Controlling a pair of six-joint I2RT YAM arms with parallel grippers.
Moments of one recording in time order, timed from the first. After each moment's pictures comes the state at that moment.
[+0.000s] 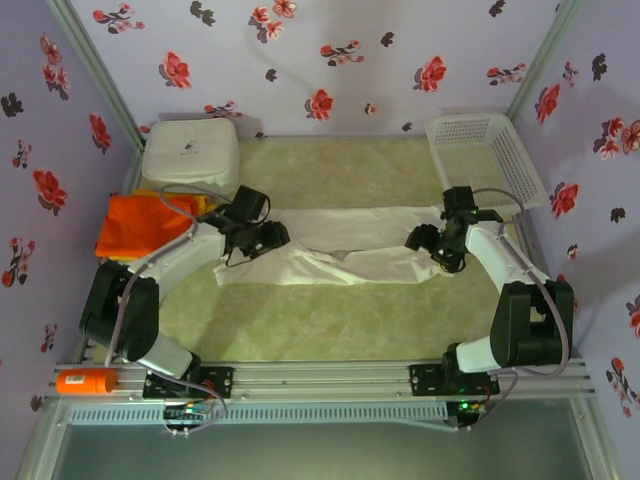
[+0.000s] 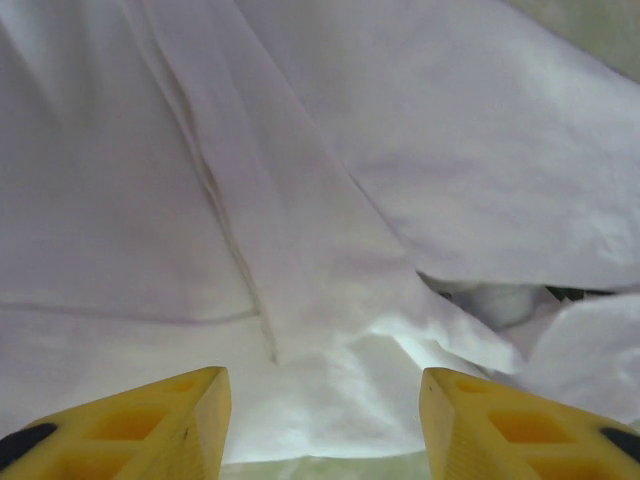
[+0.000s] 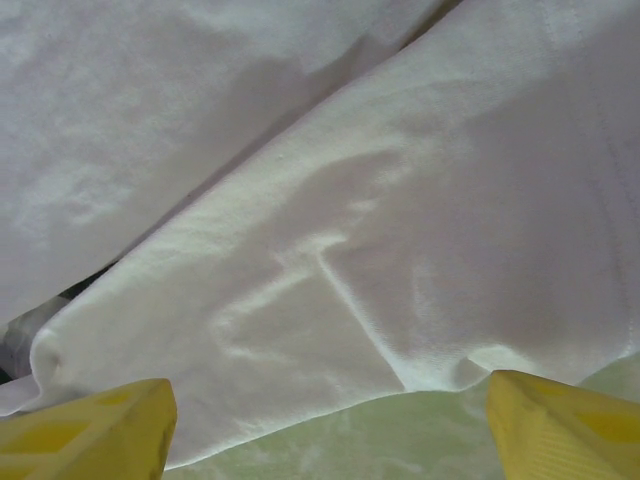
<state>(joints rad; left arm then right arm) -0.53 1.52 0.99 -0.50 0.14 -0.82 0.06 1.42 0.95 -0.83 -0.23 0.54</state>
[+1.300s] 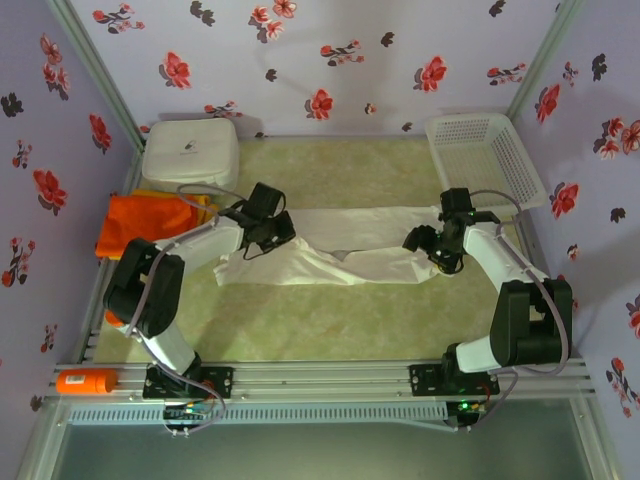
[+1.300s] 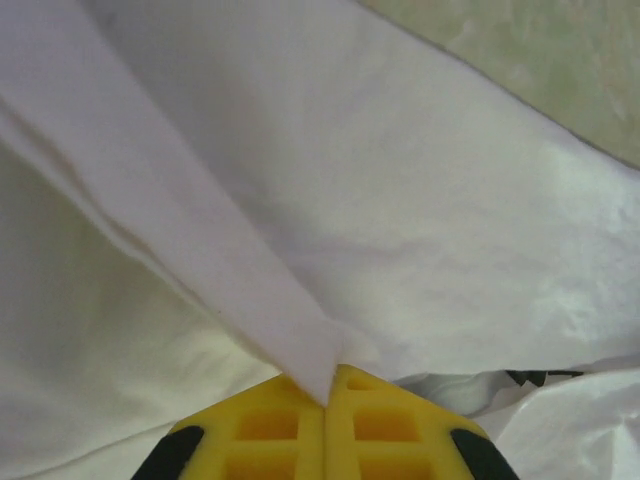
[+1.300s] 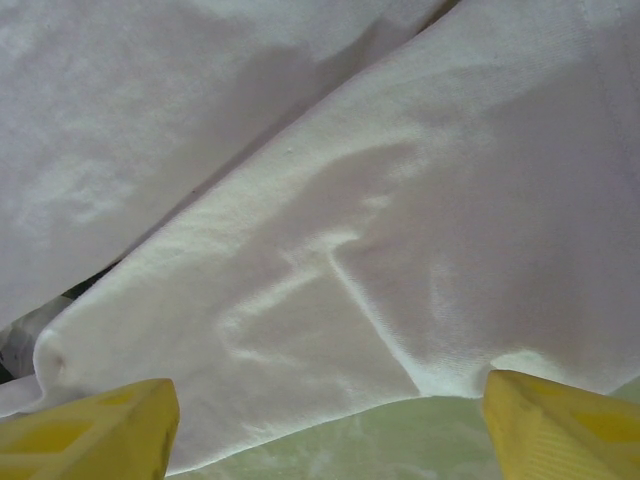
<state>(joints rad) -0.56 1.71 1.11 -0.37 0.11 -0.90 0.07 1.42 0.94 -0.81 -0.24 0.56</state>
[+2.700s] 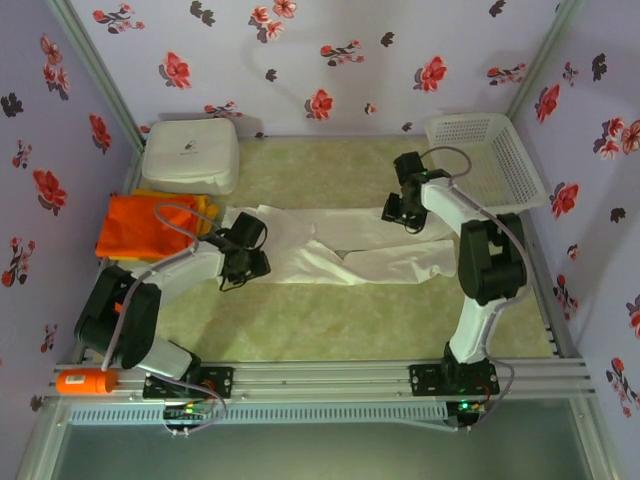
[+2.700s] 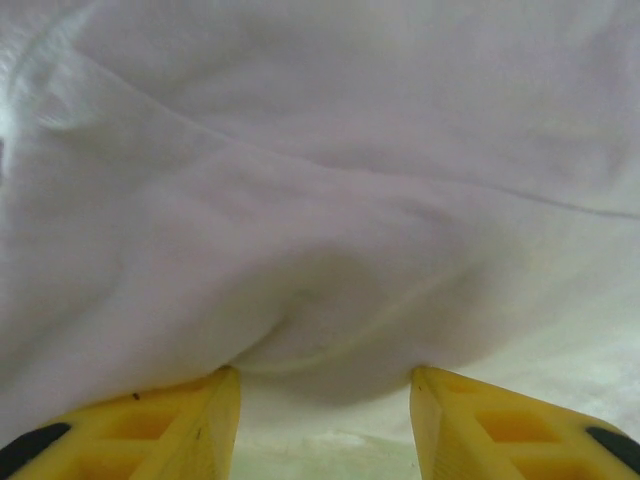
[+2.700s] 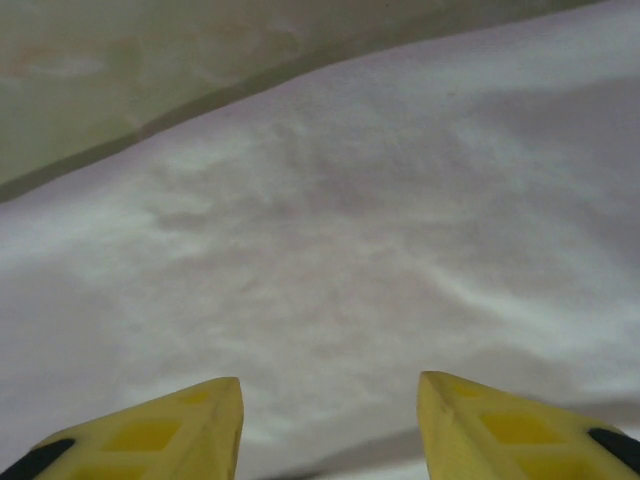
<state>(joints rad) -0.53 1.48 0.81 -0.56 -0.07 -0.80 0.26 1.90 1.39 -0.78 -0.01 0.53</state>
